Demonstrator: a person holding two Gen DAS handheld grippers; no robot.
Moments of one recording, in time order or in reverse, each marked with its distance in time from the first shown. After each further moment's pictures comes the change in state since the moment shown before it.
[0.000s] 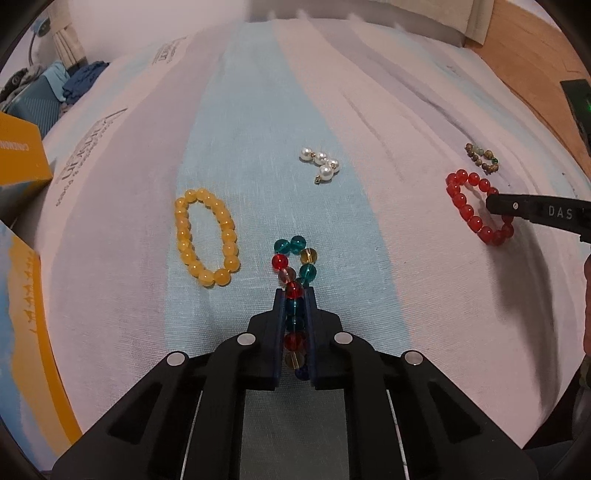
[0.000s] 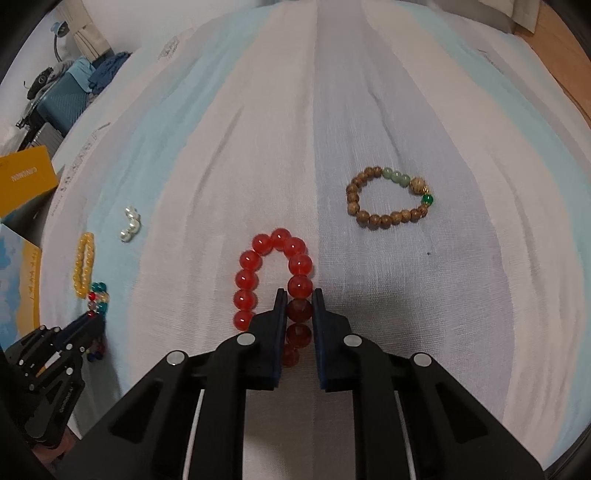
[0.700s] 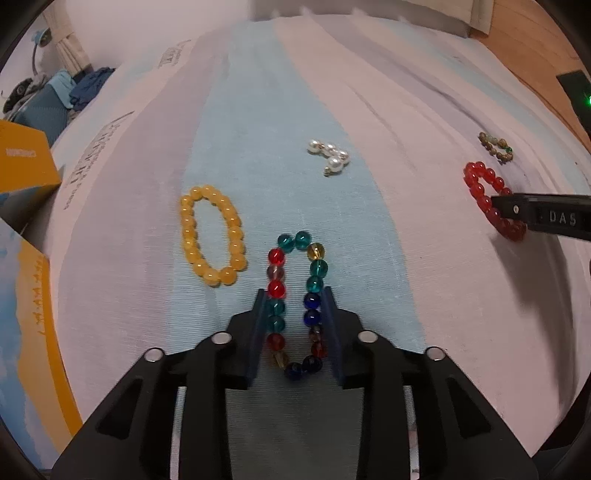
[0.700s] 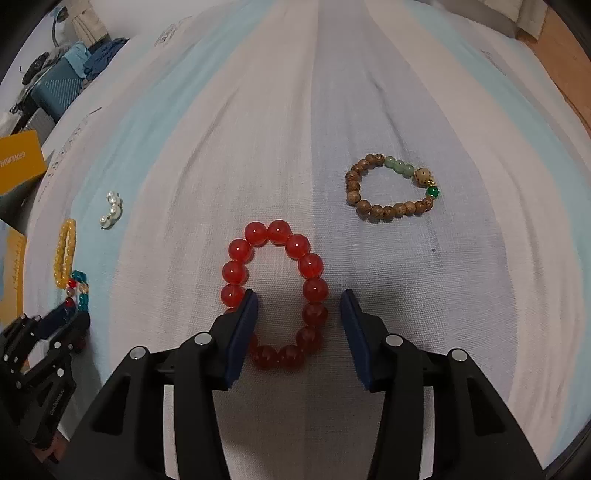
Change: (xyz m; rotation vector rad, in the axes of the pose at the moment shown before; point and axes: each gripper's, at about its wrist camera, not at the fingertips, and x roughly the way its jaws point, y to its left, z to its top) left arm 0.009 -0.004 -0.004 0.017 0.004 0.076; right arm 0.018 0.003 -0.003 -0.038 0.043 -0.064
